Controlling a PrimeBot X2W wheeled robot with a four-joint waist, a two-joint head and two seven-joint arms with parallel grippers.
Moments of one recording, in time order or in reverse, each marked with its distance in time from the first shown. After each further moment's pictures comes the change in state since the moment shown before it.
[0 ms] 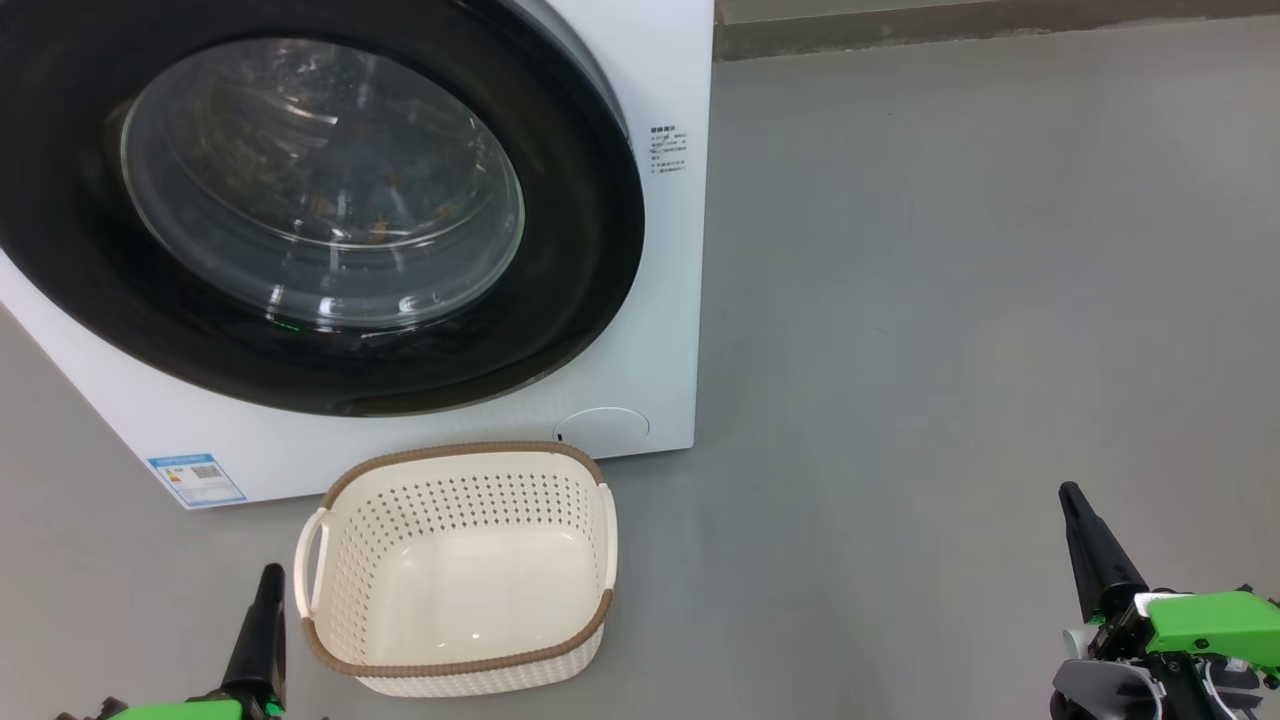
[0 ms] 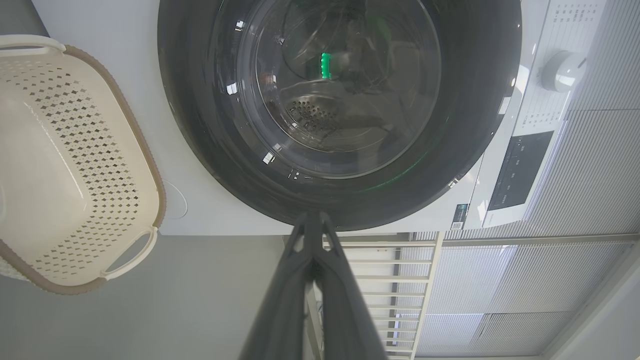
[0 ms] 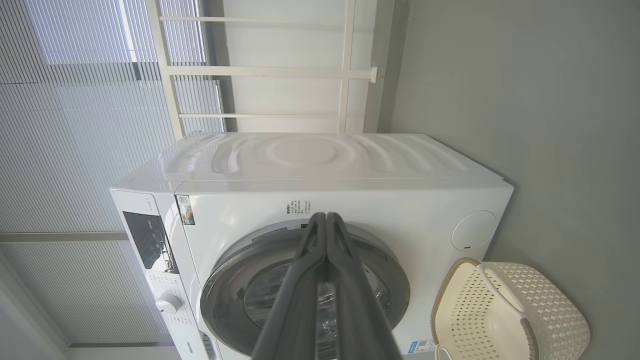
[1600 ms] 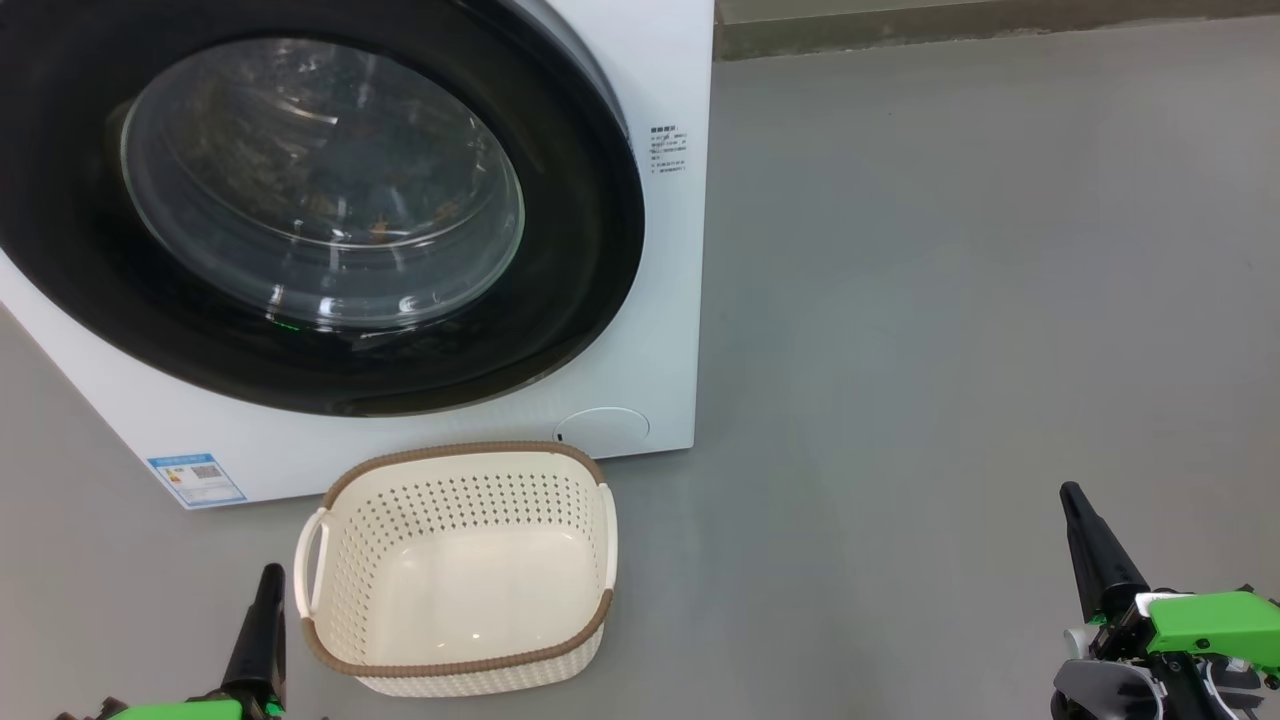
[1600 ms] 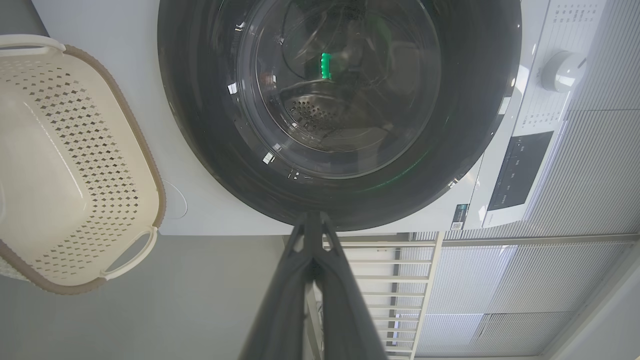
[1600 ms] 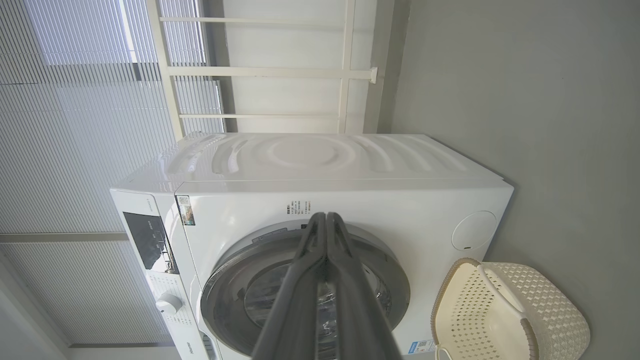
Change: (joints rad) left arm 0.000 0.000 0.000 0.000 -0.001 0.000 0.000; right arm 0.000 0.000 -0.002 0.000 0.000 0.000 0.003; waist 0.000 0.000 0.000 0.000
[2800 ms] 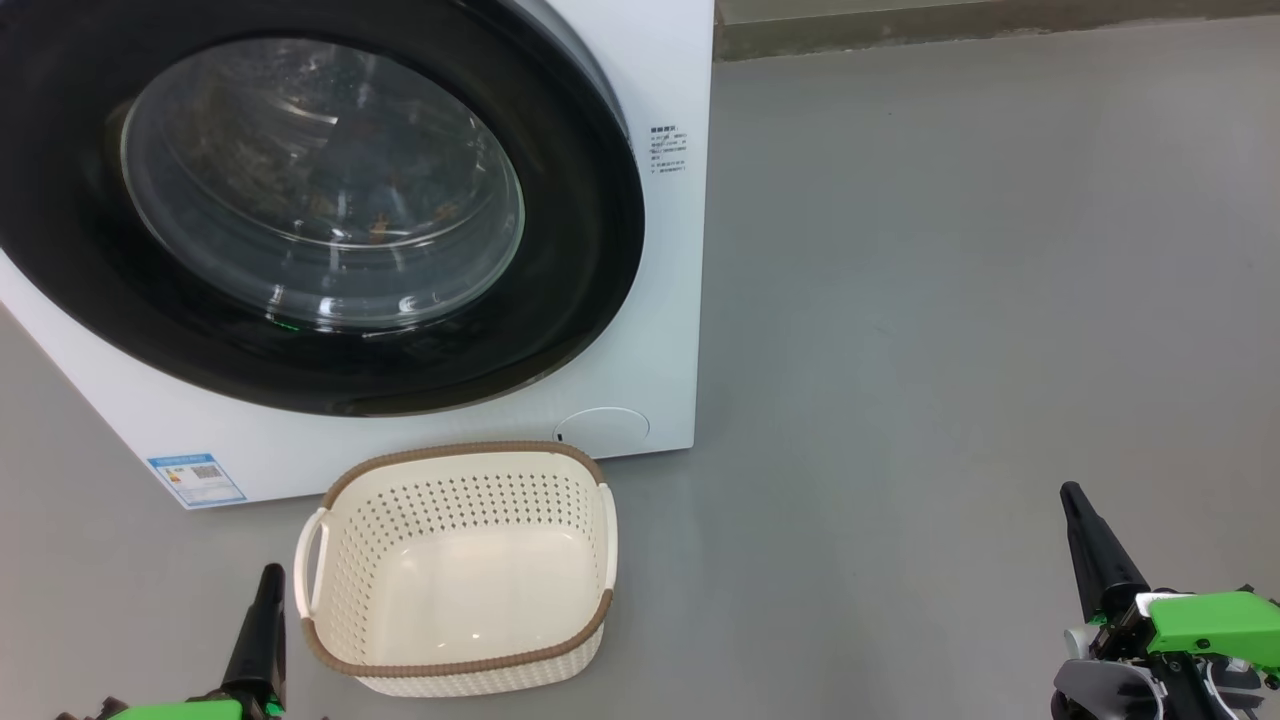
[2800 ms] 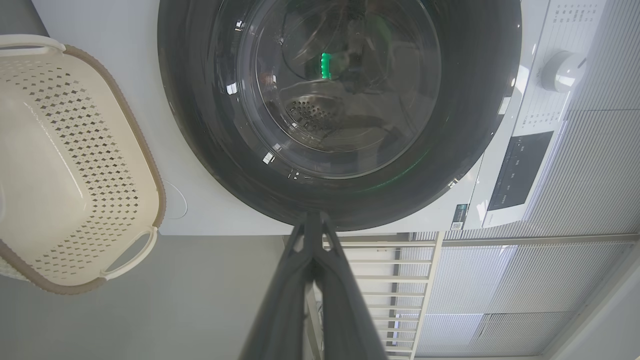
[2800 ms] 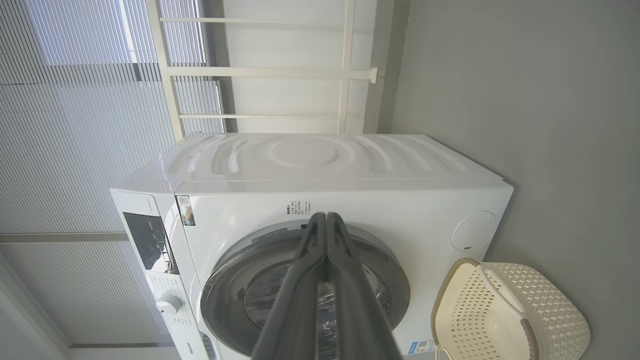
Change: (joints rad) left arm 0.000 0.000 0.000 0.000 0.000 0.000 0.000; right arm 0.000 0.000 -0.001 0.000 0.000 0.000 0.000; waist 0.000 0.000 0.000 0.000
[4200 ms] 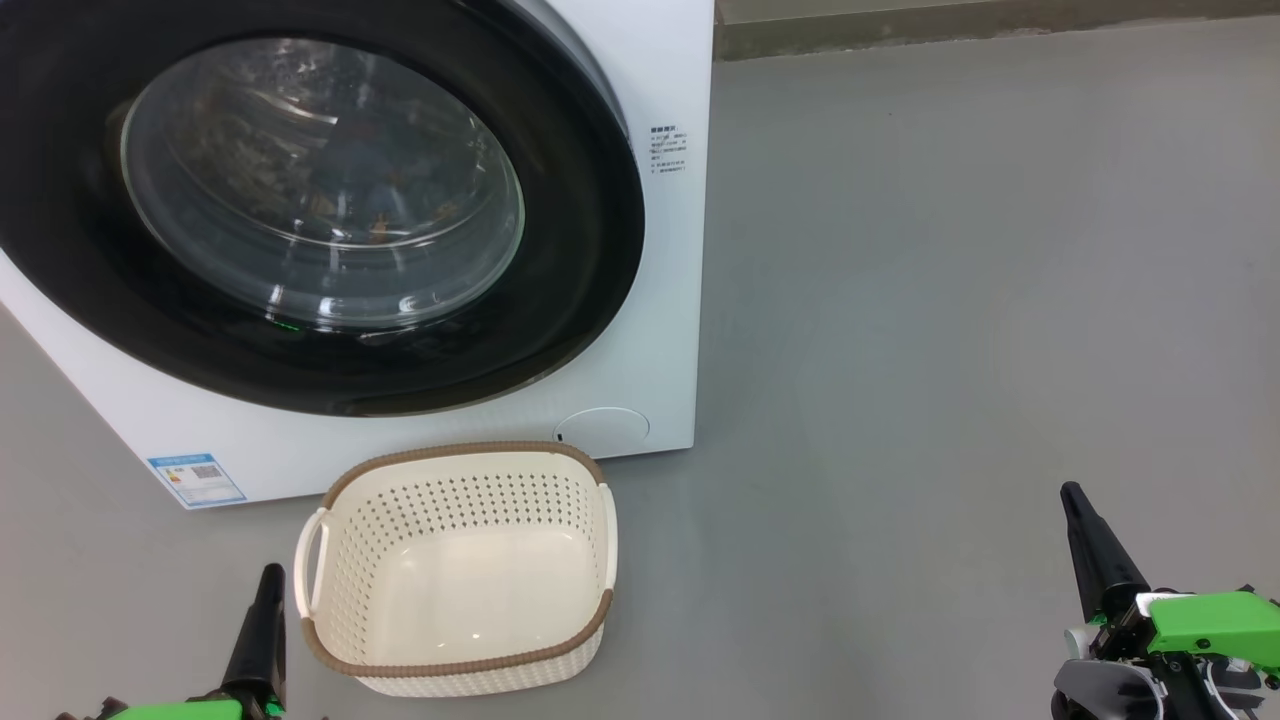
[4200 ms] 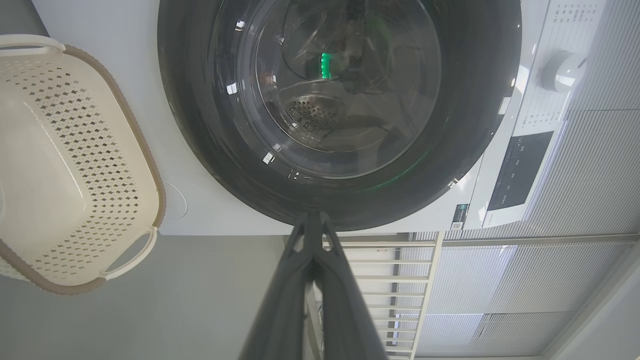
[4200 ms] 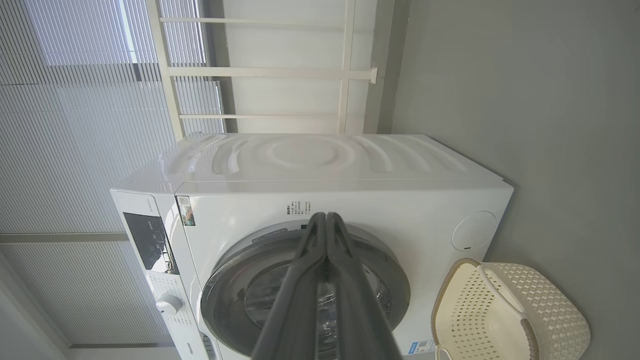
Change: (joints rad) left arm 0.000 0.000 0.000 0.000 0.000 0.000 0.000; right arm 0.000 0.000 -0.001 0.000 0.000 0.000 0.000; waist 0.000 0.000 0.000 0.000
